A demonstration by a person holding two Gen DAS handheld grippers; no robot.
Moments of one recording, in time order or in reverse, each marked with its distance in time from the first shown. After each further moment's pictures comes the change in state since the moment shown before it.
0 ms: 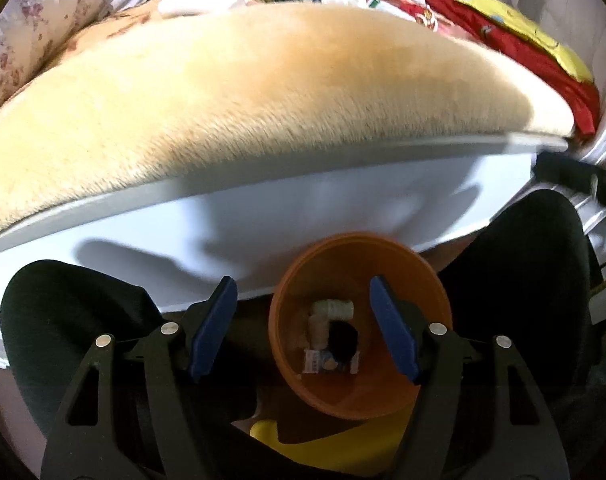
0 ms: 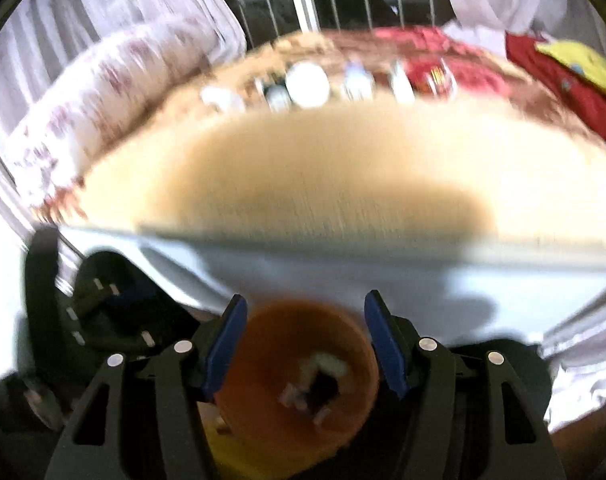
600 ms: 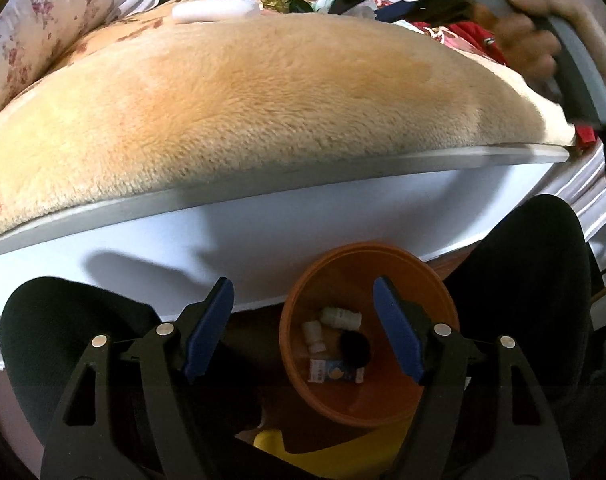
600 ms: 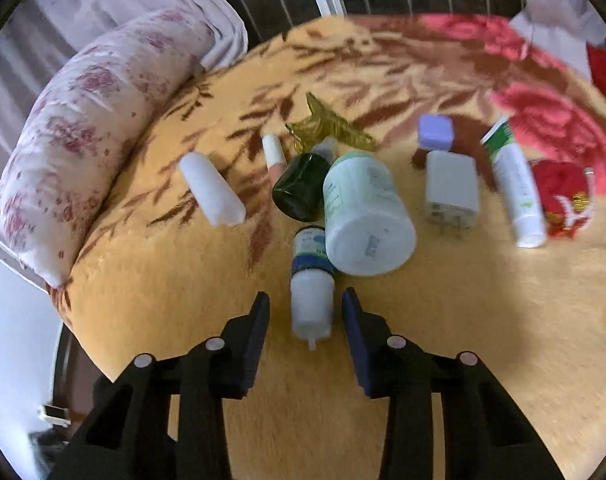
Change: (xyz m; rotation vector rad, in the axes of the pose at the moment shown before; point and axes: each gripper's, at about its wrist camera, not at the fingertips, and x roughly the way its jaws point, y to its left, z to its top) left arm 0.003 0.005 -0.004 0.001 -0.040 0.003; right arm 0.129 0.003 0.169 0.042 0.177 0.095
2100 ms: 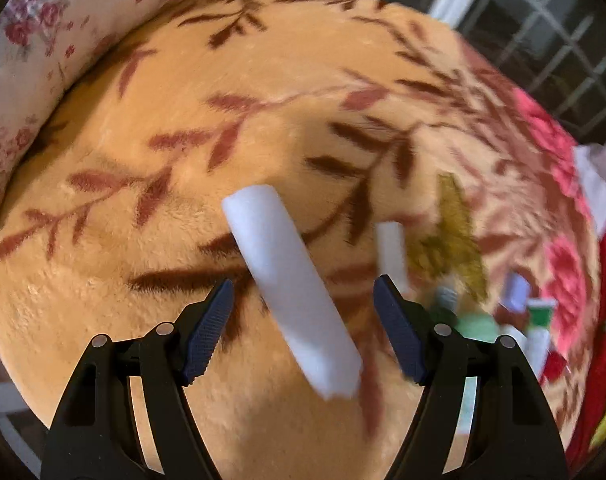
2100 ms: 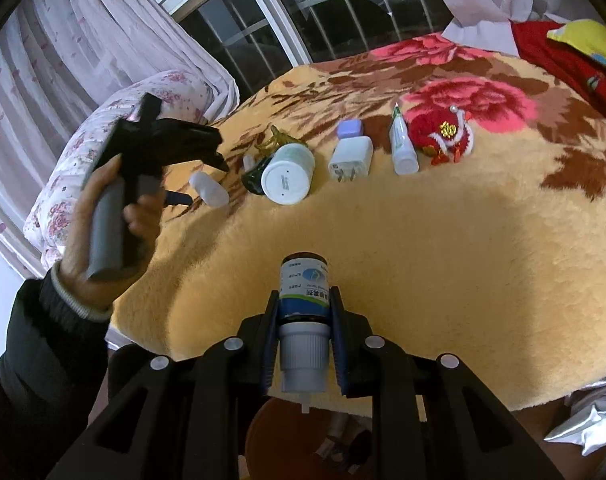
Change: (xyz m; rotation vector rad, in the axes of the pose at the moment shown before) left arm 0.071 0.099 0.280 -0.682 0.119 0.285; right arm -0.087 -0.062 -0.104 0.074 -0.221 0.071
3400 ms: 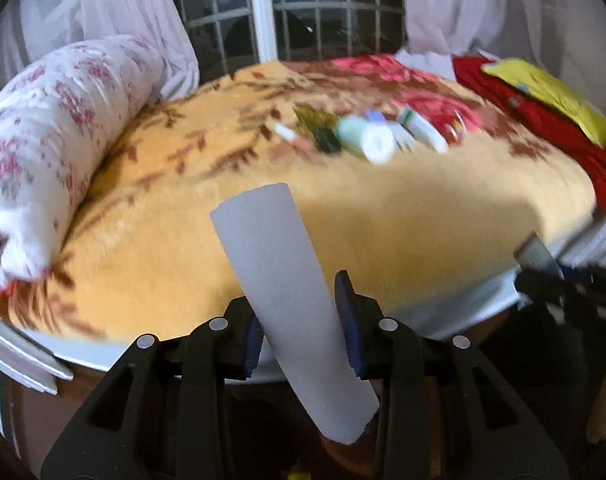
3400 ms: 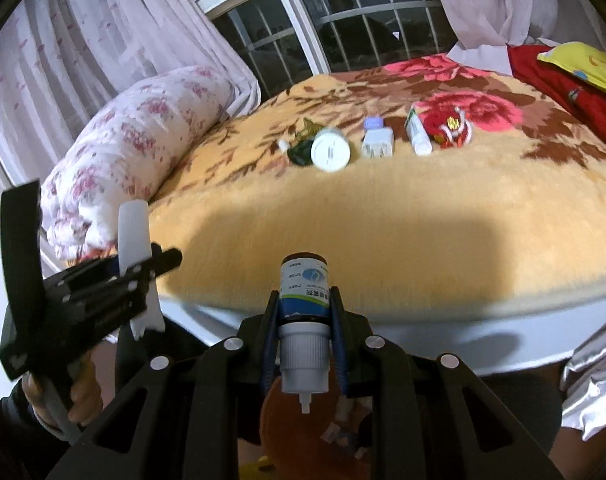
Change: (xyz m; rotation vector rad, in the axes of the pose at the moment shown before) left arm -0.118 0.089 -0.238 0.665 -0.347 -0.161; right arm -0.046 0.052 -0.071 -0.067 -0.048 -0.045
